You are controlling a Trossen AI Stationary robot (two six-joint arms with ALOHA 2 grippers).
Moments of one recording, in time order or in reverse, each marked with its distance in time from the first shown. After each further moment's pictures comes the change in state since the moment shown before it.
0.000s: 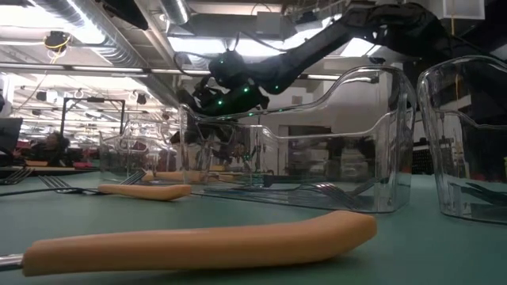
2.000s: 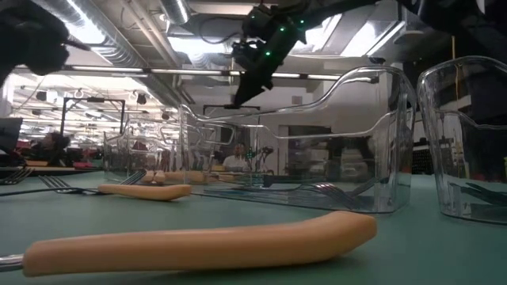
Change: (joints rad) left arm -0.694 0.096 -0.475 -0.059 0.331 -1.878; right arm -0.113 -0.308 0.114 -0.747 0.131 -0.528
